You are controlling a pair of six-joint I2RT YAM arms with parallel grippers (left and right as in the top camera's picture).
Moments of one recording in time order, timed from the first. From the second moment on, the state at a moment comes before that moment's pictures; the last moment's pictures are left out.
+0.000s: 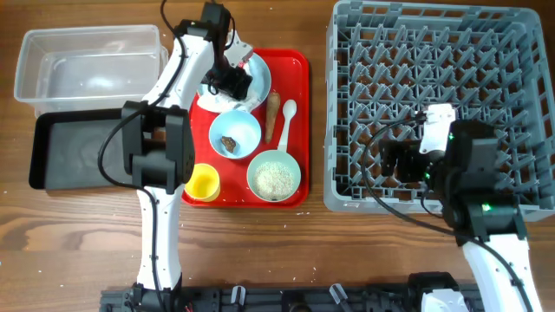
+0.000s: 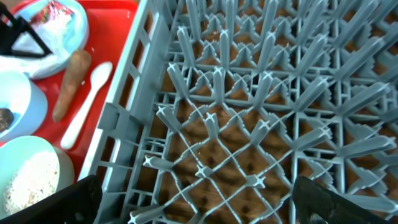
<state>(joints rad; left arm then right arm) -0.20 2.45 2.10 -1.06 0.10 0.33 0.04 0.95 0.79 -0.64 -0.15 0.02</state>
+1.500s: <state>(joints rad) 0.26 2.27 2.10 -0.92 0.03 -0.23 0.04 0.98 0.79 -0.60 -0.19 0.13</state>
